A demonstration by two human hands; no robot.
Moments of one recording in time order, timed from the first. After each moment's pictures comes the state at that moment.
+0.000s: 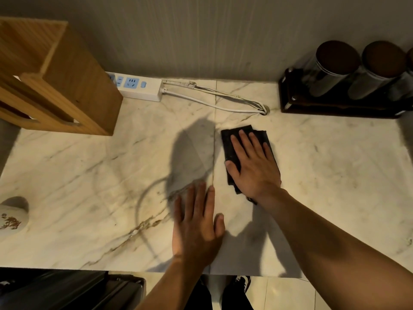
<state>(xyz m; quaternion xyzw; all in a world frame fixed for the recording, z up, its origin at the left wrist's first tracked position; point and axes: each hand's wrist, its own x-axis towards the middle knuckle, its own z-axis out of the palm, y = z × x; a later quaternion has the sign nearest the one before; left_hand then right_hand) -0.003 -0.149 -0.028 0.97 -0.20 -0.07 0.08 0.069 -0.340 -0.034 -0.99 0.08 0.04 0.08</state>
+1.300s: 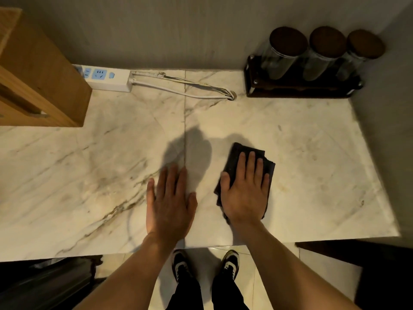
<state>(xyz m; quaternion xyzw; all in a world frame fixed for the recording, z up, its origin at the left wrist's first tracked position) -0.007 -0.148 -0.027 0.97 -0.21 -0.06 0.05 -0.042 -0.312 -0.035 -0.94 0.33 -0.01 0.10</state>
